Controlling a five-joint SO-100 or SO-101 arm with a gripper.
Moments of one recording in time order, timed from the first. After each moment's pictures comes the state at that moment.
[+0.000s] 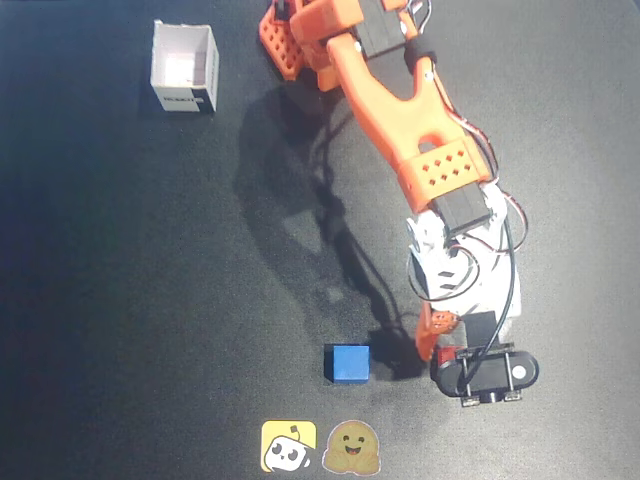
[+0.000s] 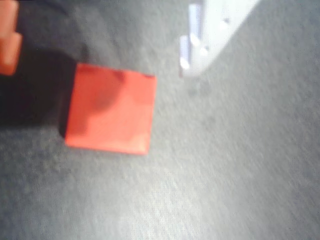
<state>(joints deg) -27.8 68.5 76.6 53.5 110.2</state>
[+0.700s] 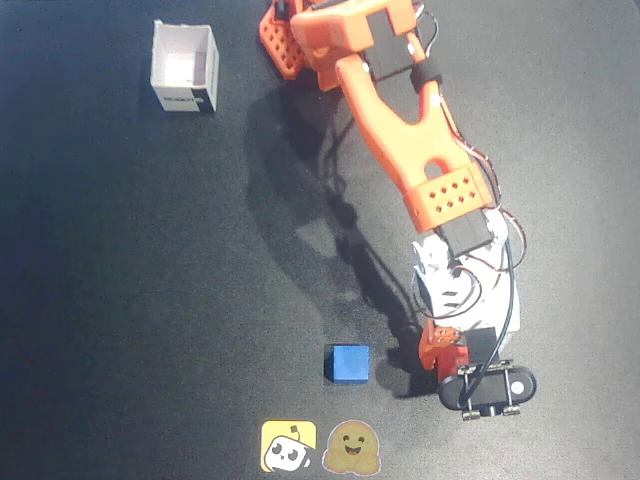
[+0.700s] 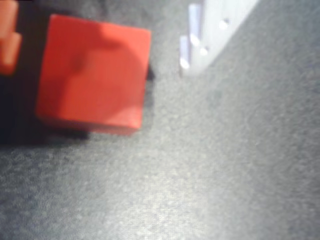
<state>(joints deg) -28.3 60.3 76.6 47.4 110.7</state>
